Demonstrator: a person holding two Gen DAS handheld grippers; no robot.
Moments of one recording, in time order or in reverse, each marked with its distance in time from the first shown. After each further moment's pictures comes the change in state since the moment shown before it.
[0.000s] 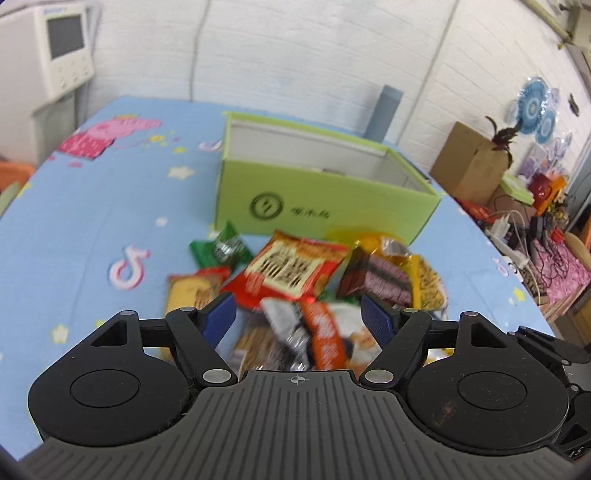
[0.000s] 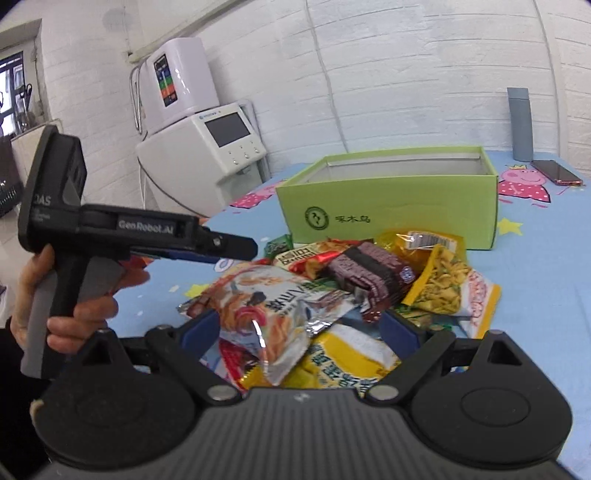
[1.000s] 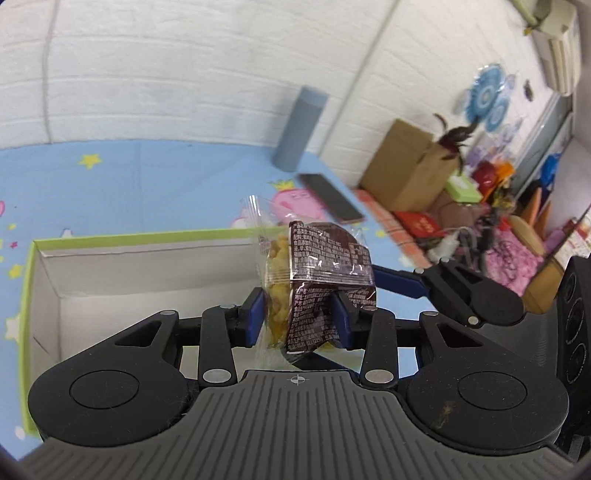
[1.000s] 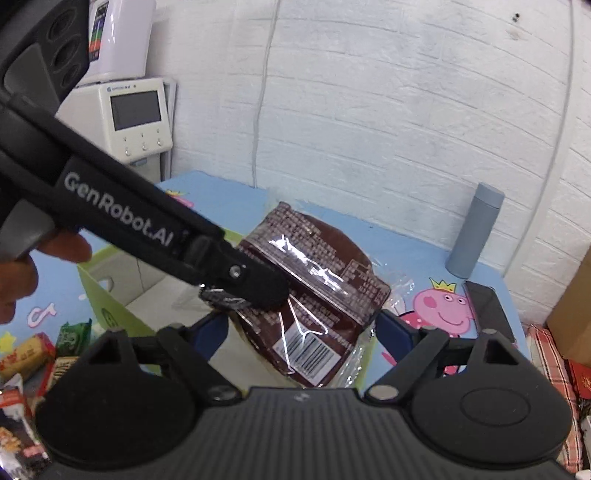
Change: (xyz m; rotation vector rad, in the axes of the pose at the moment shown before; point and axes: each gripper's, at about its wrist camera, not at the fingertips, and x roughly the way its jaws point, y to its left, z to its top) left arm 0.166 -0.082 0.191 0.114 0.112 -0.228; right arm 0.120 -0.108 0.166 -0.327 0.060 -0.295
